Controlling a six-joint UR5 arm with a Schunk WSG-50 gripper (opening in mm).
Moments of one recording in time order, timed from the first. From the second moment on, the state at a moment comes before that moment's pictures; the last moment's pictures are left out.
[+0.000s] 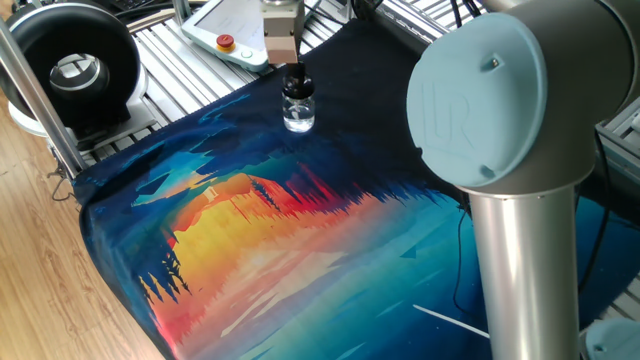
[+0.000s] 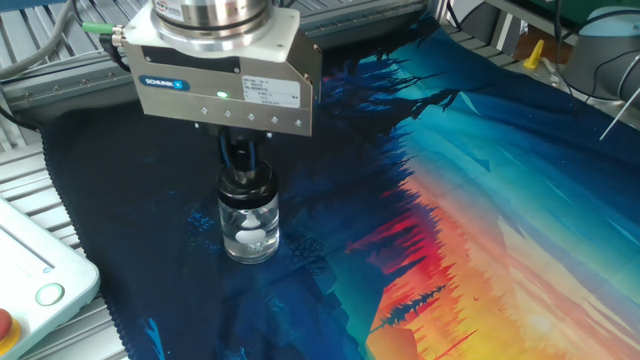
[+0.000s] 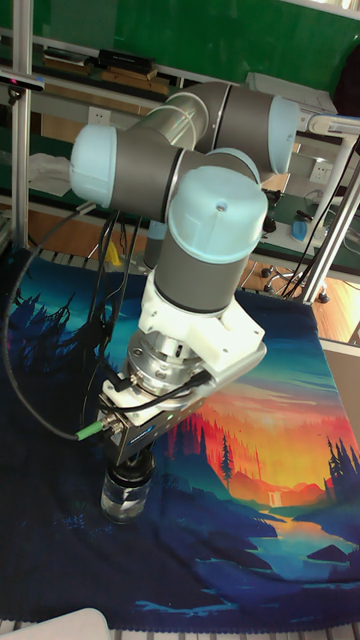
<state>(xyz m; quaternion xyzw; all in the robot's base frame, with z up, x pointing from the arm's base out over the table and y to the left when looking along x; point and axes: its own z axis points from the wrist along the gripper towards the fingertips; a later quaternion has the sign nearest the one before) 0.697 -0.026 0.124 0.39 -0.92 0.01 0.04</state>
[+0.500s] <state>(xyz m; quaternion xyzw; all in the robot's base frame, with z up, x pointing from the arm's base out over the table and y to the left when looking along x) 0.696 -0.024 0.121 0.40 -0.92 -0.01 0.03</state>
